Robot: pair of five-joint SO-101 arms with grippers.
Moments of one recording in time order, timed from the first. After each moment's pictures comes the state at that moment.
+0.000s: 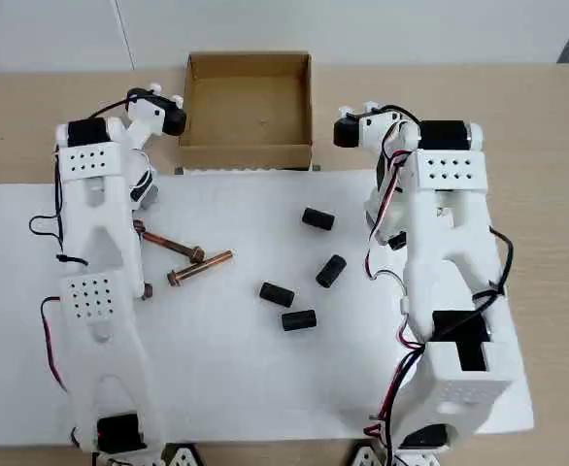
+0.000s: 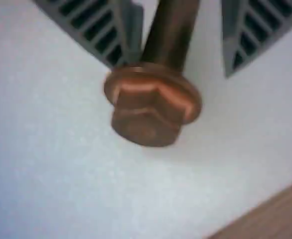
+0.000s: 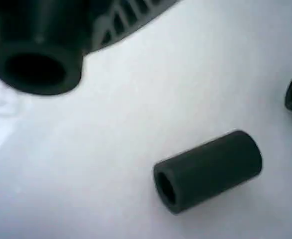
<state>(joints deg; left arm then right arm) -13.1 61.7 -65.0 98.2 -34.0 -3.4 13.5 -15.8 96.9 24.7</state>
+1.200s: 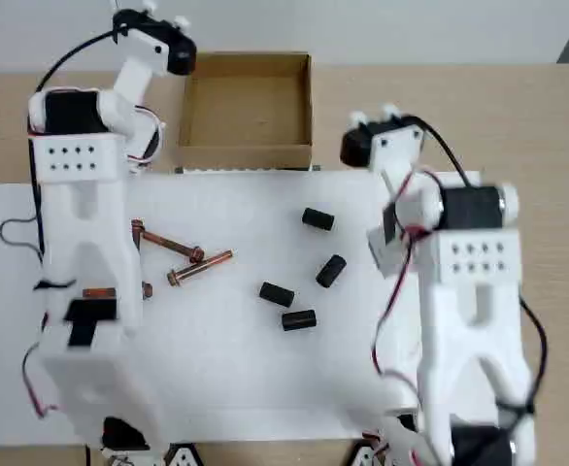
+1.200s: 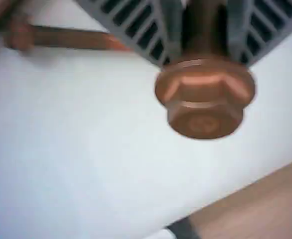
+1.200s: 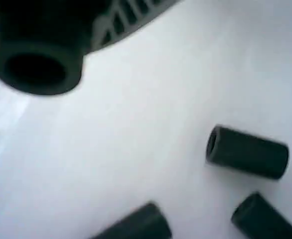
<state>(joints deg) -4.3 16.7 -41.4 99.7 -21.0 -6.1 -24.6 9.4 97.7 15.0</state>
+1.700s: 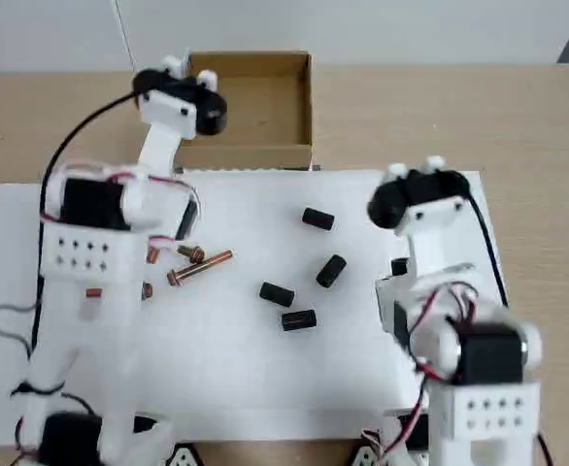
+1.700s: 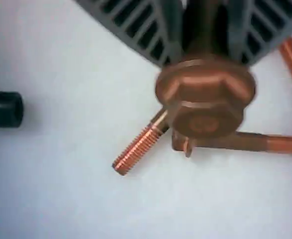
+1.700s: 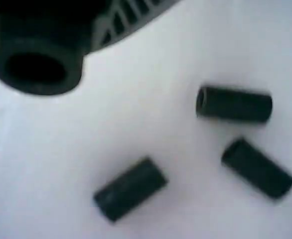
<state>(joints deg) 4.3 -19.9 4.4 91.6 -5.9 -6.2 -60.7 36.1 85.6 4.4</state>
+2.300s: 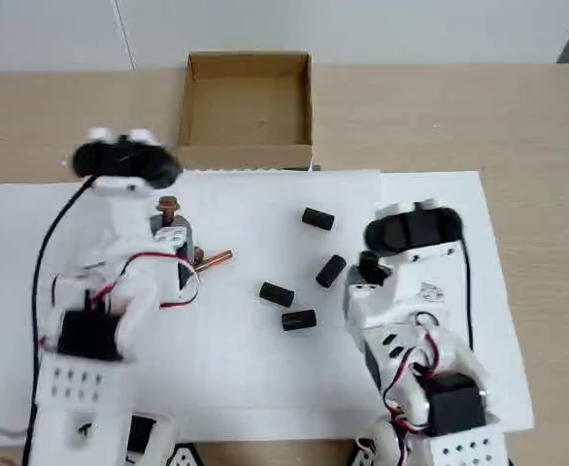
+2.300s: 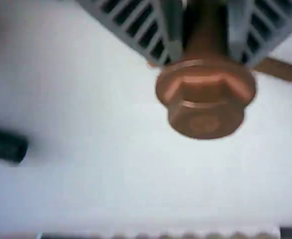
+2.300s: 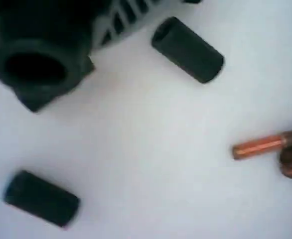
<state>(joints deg) 4.3 -58.1 47.8 60.5 12.3 -16.9 -81.9 64.1 62.4 -10.9</state>
